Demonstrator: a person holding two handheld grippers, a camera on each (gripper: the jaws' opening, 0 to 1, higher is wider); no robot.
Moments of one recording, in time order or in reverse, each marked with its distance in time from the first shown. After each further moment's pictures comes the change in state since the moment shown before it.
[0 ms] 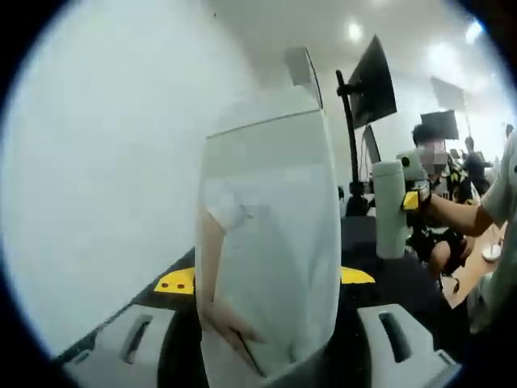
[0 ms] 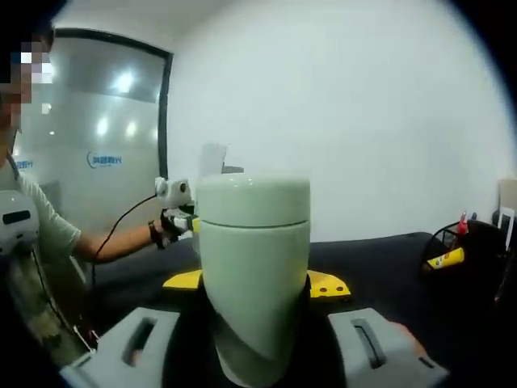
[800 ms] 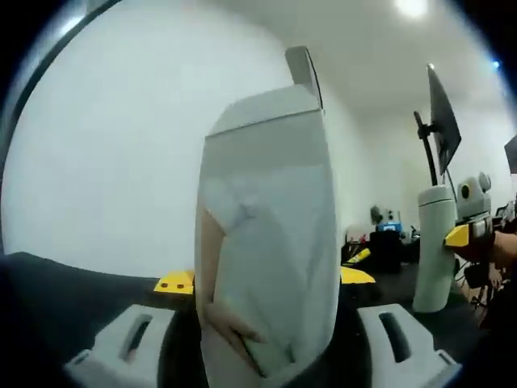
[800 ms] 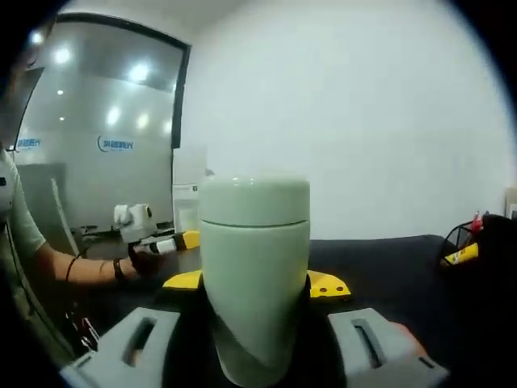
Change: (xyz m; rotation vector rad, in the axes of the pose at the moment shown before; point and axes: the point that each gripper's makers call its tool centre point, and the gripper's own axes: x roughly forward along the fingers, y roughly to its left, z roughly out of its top) left arm -0.066 -0.015 -0.054 -0.061 -0.244 0.564; right arm 0.018 0.025 -0.038 -0.069 -0.003 0.001
